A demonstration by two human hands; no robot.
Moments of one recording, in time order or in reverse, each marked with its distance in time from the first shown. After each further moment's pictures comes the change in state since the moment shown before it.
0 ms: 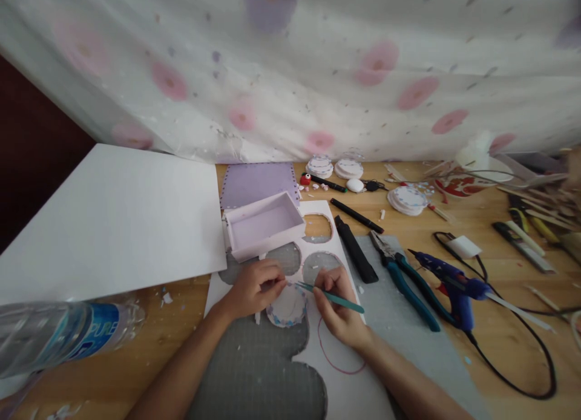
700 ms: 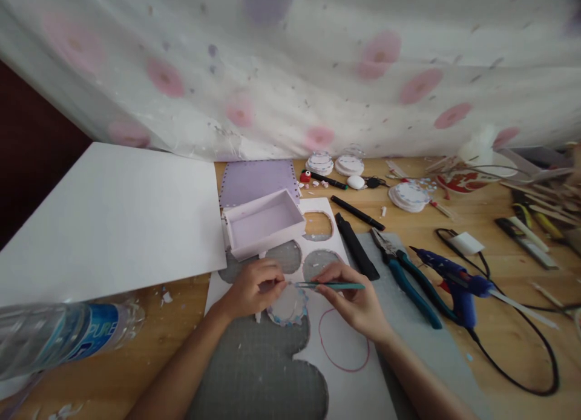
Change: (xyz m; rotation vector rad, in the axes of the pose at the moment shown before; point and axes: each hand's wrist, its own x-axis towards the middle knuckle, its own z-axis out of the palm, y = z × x) left_hand -0.001 0.000 0.001 -0.017 0.025 0.053; right_hand 0.012 -0.015 -0.029 -0.130 -0.064 0.175
